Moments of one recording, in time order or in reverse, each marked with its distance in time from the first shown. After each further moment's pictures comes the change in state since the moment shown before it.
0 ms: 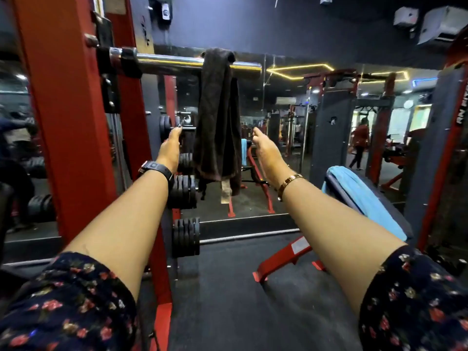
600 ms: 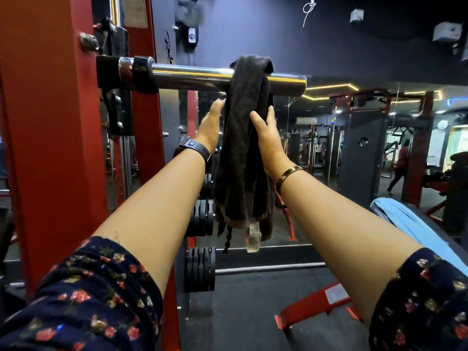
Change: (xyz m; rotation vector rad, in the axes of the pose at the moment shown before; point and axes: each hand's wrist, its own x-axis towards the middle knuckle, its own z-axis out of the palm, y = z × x) left_hand 0.143 0.037 0.028 -0.028 -0.199 0.233; right_hand 0.157 0.014 0.083 -0.014 0.023 -0.250
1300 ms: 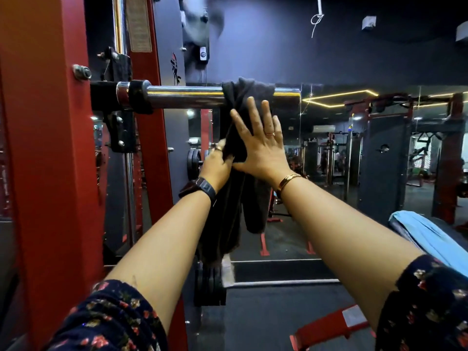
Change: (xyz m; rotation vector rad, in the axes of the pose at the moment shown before) left_hand 0.017 -0.047 0.019 0.745 0.171 0.243; right_hand 0.044 0.007 -0.025 -1.278 0.093 -0.775
